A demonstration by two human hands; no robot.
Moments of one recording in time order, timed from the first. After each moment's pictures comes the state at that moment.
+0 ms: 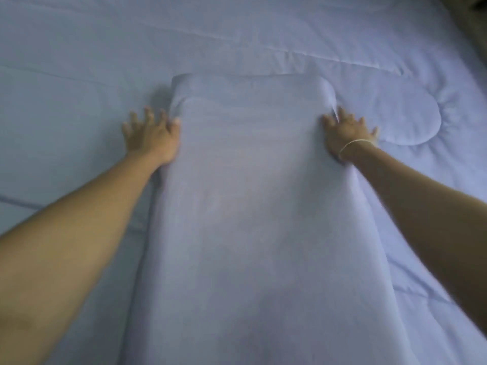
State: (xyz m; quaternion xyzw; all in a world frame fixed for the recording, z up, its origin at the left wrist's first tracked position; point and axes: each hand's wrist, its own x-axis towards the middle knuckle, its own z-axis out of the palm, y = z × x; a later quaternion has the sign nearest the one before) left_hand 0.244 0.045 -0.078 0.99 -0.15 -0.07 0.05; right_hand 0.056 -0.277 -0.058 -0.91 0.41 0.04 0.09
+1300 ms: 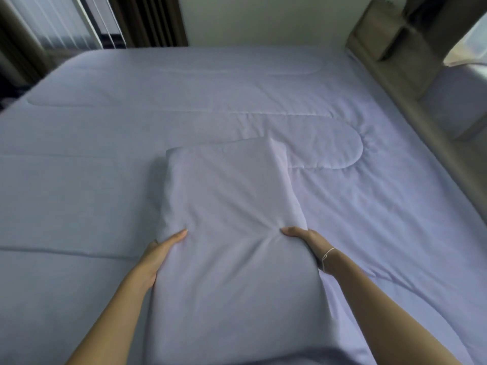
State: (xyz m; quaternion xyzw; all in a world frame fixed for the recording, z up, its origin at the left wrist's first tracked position) left_hand 0.072 0.112 -0.036 0.72 0.07 -0.37 0.58; right_hand -0.135 -0.181 -0.033 -0.55 0.42 0.07 0.72
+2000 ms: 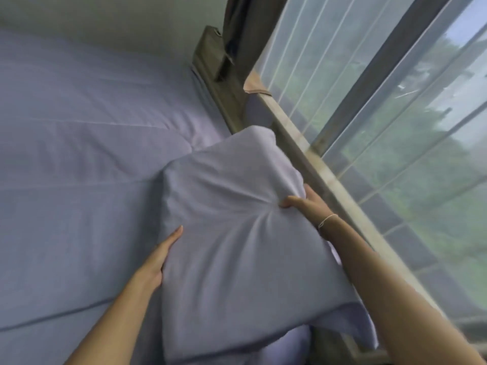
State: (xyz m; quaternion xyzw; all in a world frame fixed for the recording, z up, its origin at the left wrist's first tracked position) left_hand -0.184 -0.242 -0.024 0.53 -0.01 -0.63 0.57; right_hand -0.417 -0.427 0.164 -0.69 0.55 -0.17 0.45
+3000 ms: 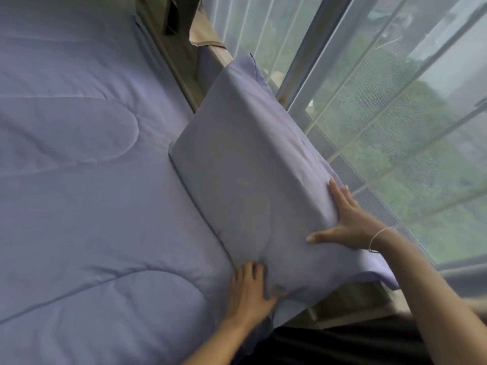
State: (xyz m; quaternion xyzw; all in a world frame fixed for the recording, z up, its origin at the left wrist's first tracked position) left_hand -0.487 -0.300 -0.048 0.71 -0.58 -0.27 0.28; right_hand -0.615 -0.462 0.171 -0.75 0.60 0.13 0.23
